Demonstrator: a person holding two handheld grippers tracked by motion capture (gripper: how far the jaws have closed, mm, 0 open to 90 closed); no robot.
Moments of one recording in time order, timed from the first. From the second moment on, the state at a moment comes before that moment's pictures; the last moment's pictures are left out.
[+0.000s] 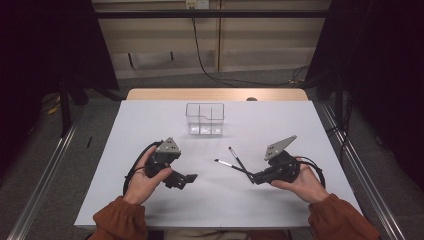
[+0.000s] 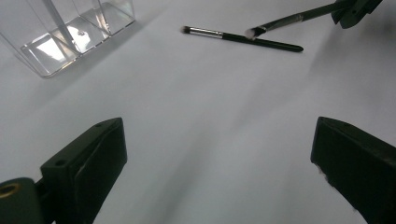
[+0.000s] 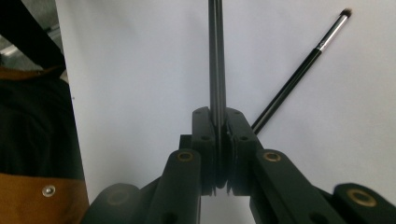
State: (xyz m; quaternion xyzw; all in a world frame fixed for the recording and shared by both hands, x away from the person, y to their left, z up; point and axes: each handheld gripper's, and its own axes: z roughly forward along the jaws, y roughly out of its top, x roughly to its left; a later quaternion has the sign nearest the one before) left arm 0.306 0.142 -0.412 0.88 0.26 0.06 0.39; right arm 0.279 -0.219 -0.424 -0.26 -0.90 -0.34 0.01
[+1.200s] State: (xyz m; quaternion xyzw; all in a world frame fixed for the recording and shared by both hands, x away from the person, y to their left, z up) left arm 0.301 0.151 -0.420 0.87 0.27 0.07 0.41; right arm 0.269 -0.225 -0.429 -0.25 -0.80 -0.54 -0.04
